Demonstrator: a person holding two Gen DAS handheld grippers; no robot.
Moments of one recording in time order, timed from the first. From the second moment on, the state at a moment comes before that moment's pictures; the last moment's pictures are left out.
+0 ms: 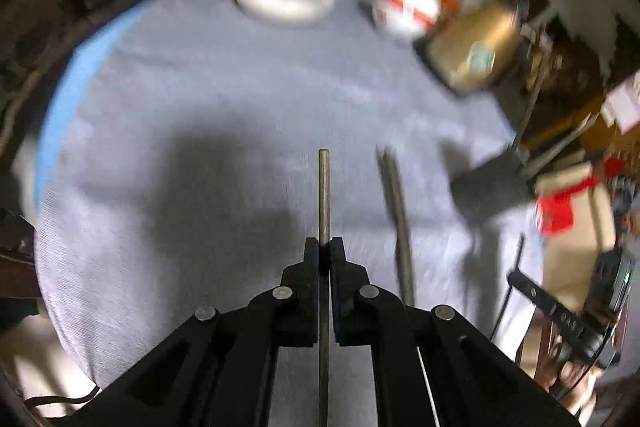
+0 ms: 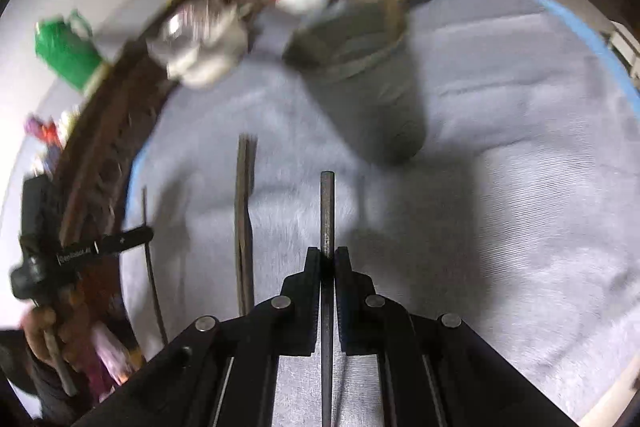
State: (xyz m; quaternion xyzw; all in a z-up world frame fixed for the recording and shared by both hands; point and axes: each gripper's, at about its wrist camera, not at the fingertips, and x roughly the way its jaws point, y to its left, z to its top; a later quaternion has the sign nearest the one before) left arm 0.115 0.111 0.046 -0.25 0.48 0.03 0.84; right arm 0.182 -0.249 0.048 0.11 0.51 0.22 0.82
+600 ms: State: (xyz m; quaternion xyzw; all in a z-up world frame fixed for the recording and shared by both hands) left arm 0.088 0.082 0.099 -0.19 0.24 0.13 0.94; right arm 0.153 -0.254 0.120 0.06 0.23 0.10 0.97
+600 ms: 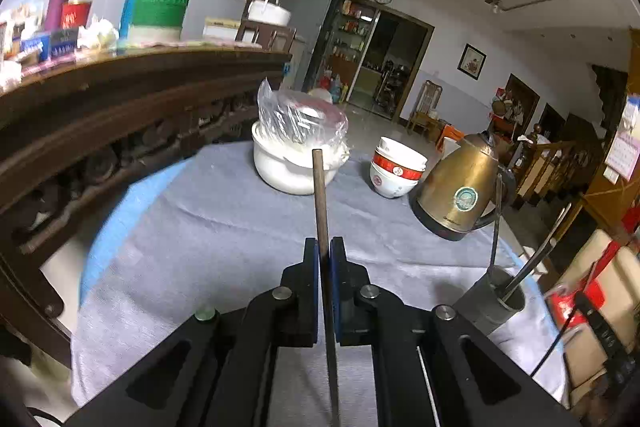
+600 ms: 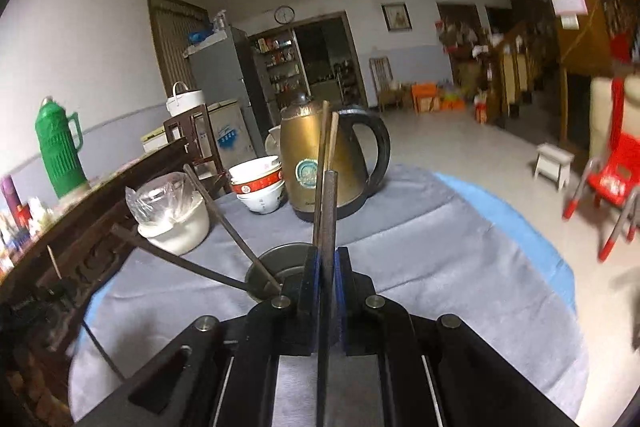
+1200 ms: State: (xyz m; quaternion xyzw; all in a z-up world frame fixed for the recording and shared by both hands) left arm 0.024 0.085 0.105 -0.20 0.22 0.12 0.95; right arm 0.084 -0.263 0.140 0.06 0.22 0.14 0.96
